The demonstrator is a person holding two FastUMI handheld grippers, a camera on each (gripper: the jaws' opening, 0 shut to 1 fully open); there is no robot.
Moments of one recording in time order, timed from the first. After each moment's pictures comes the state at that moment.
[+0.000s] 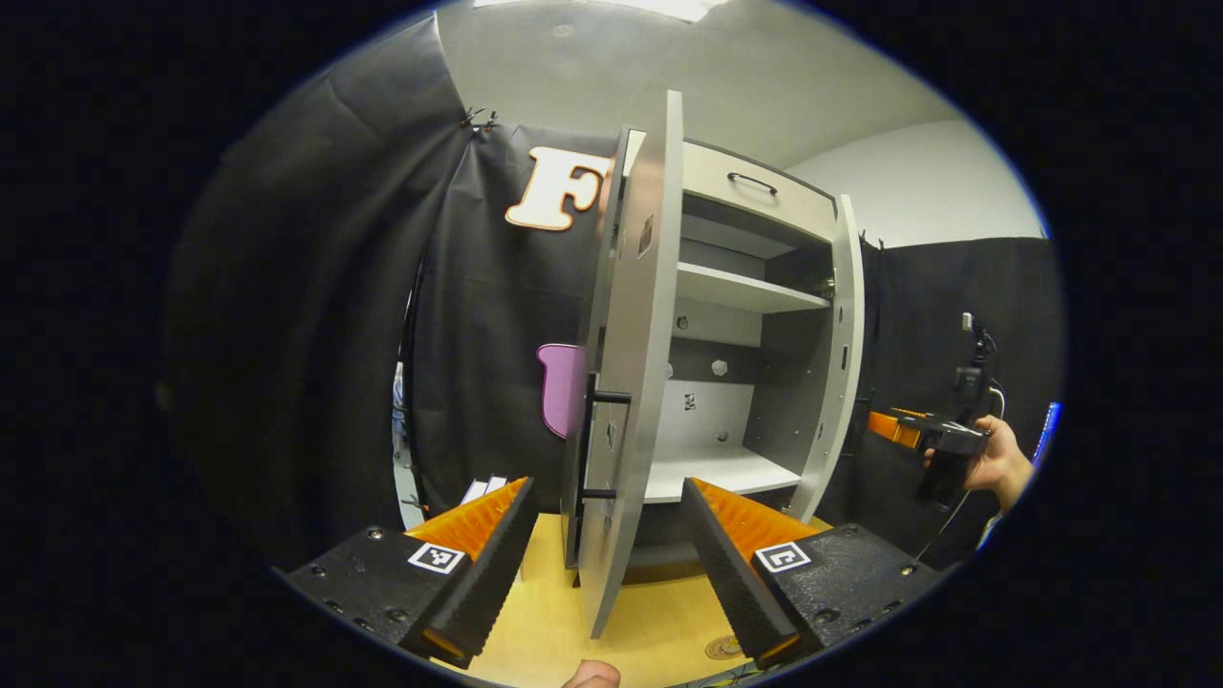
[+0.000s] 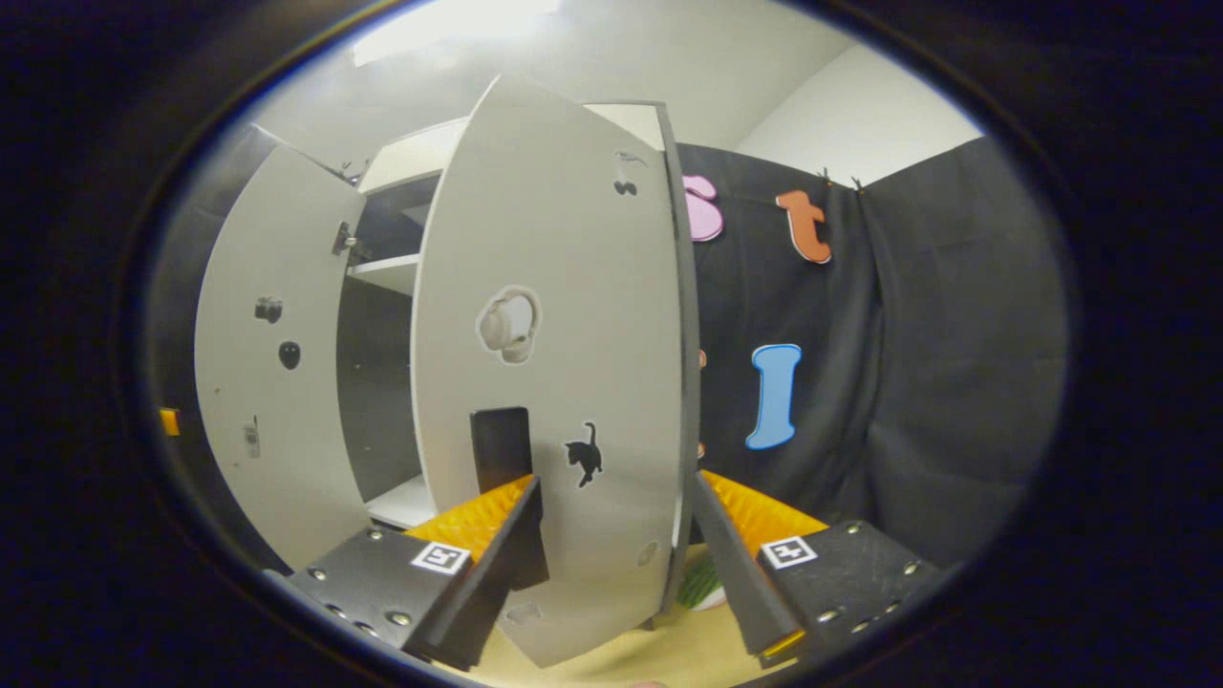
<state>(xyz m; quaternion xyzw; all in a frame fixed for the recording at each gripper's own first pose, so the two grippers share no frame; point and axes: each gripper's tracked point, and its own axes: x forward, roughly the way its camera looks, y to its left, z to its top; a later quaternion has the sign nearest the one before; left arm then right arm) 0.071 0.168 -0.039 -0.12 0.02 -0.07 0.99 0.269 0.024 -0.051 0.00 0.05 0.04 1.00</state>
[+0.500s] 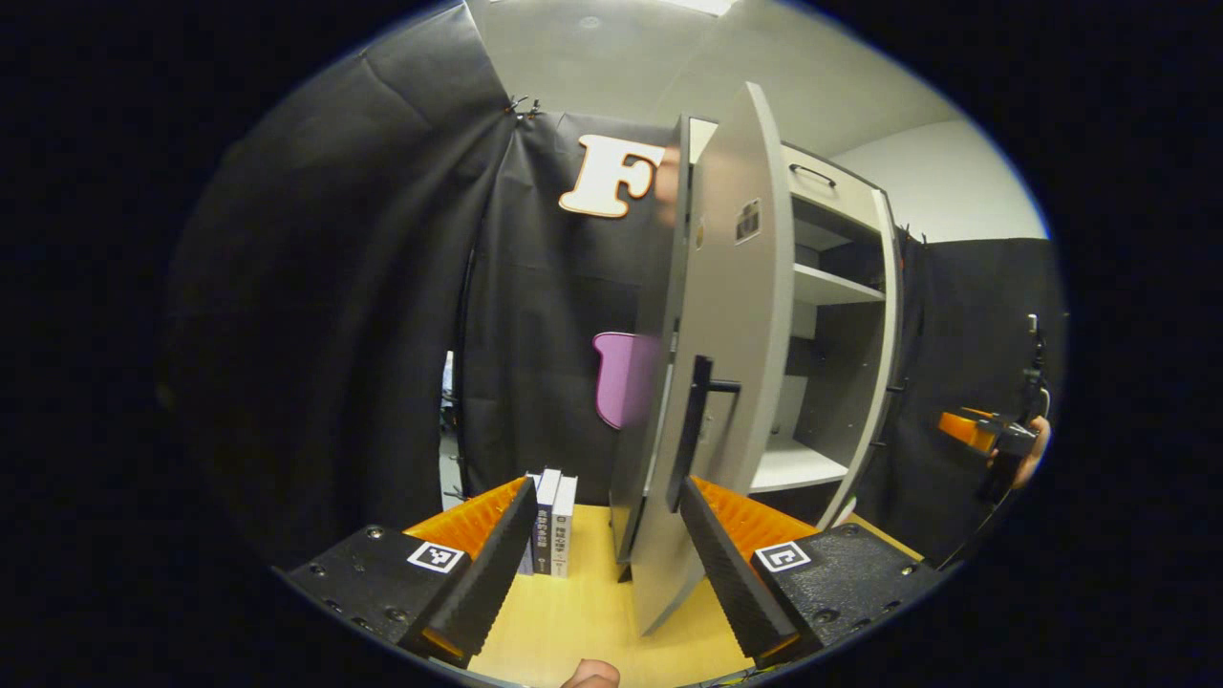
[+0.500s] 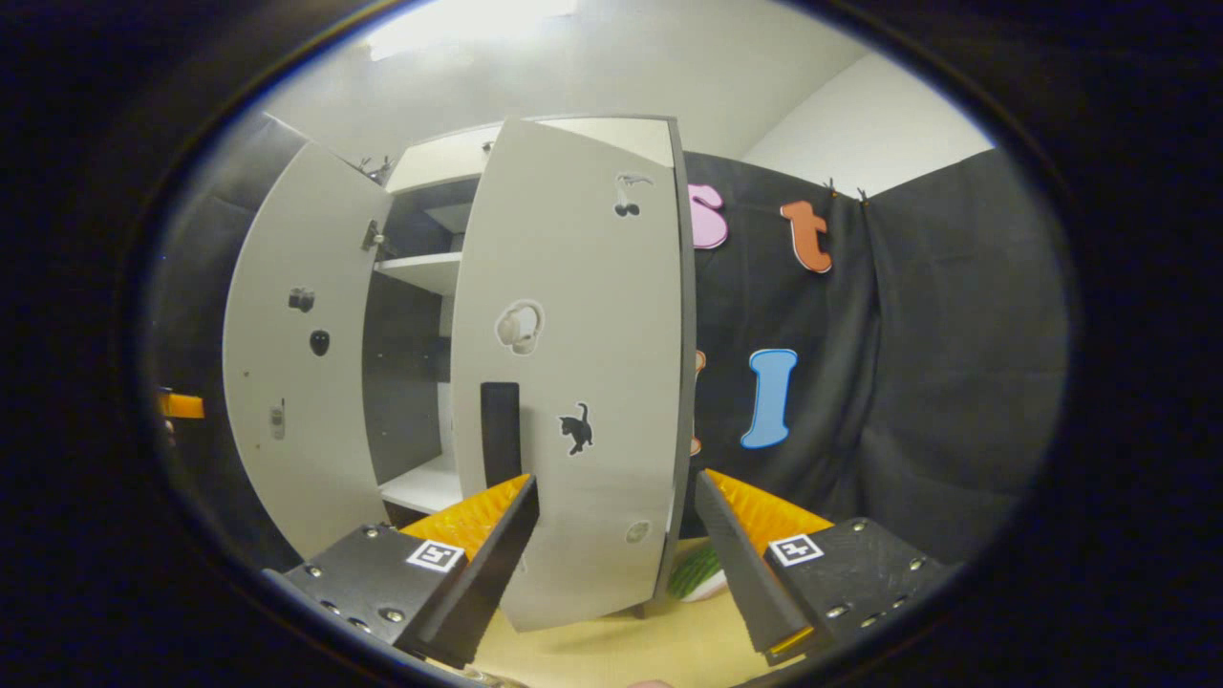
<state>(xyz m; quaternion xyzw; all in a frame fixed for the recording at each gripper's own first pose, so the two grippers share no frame) 0.095 0.244 -0.057 -0.12 0.04 0.00 0.99 0.207 0.009 -0.044 0.00 0.04 0.06 1.00</state>
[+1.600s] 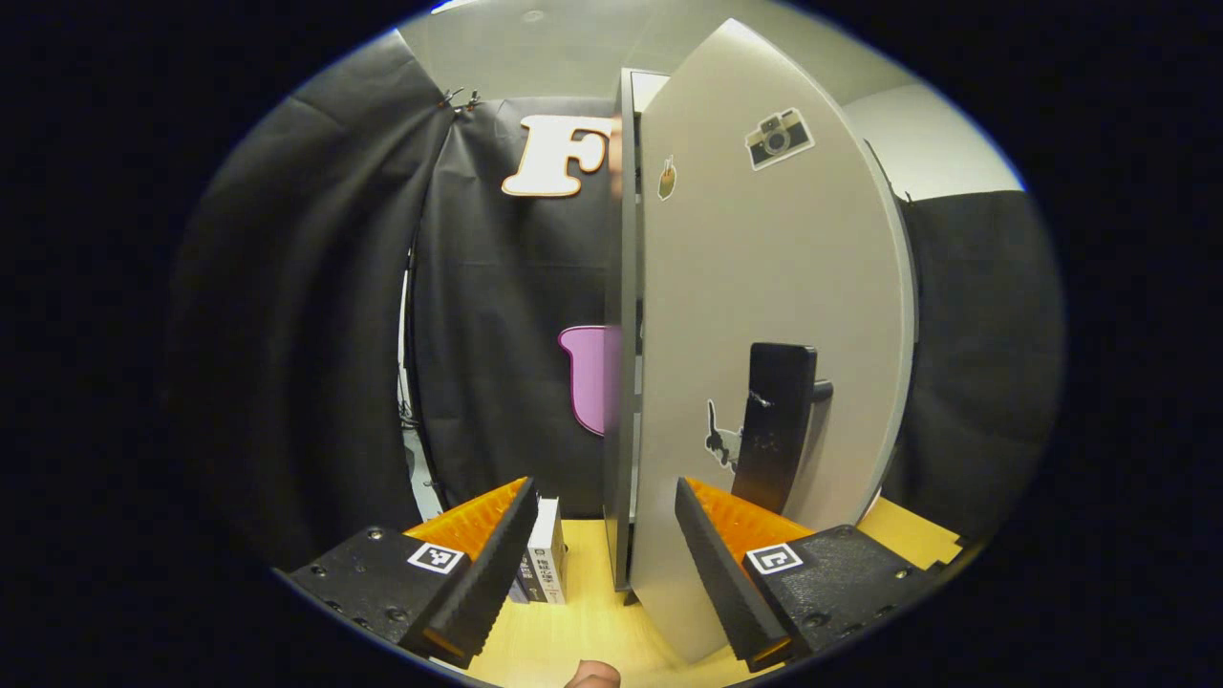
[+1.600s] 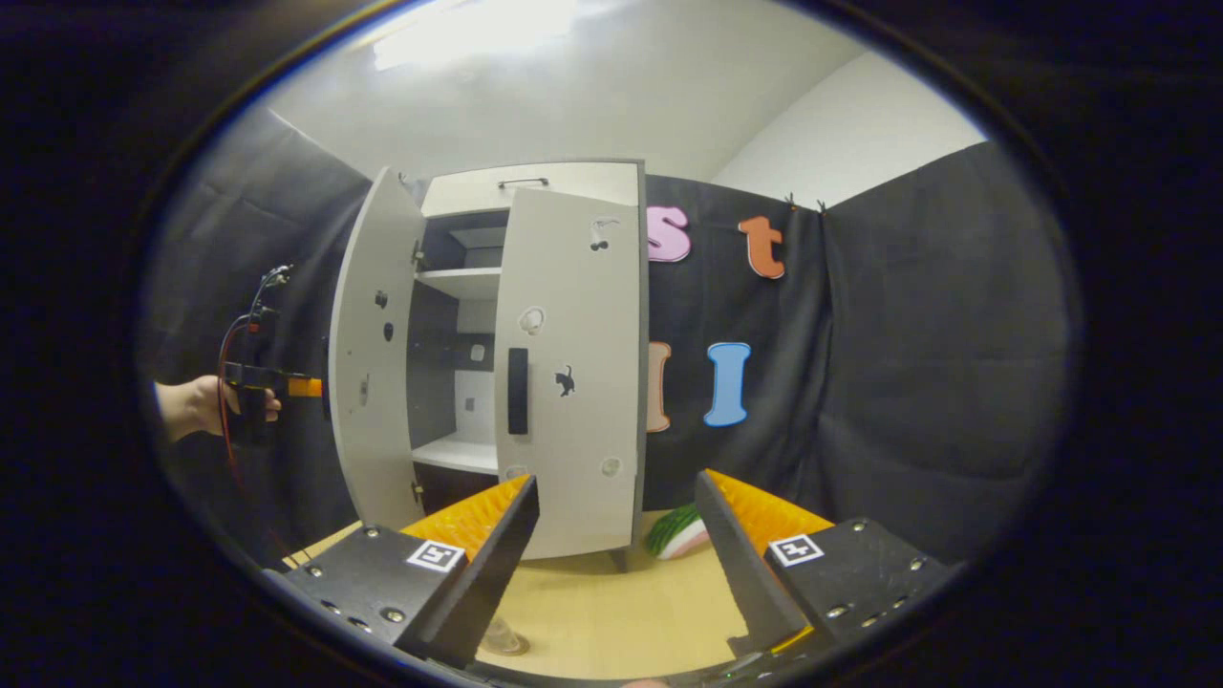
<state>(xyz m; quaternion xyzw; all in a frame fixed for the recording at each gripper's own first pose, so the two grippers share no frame) 0.195 0.180 -0.072 -0.08 0.05 -0.03 0.99 0.021 -0.046 -0.057 -0.01 0.03 0.02 1.00</state>
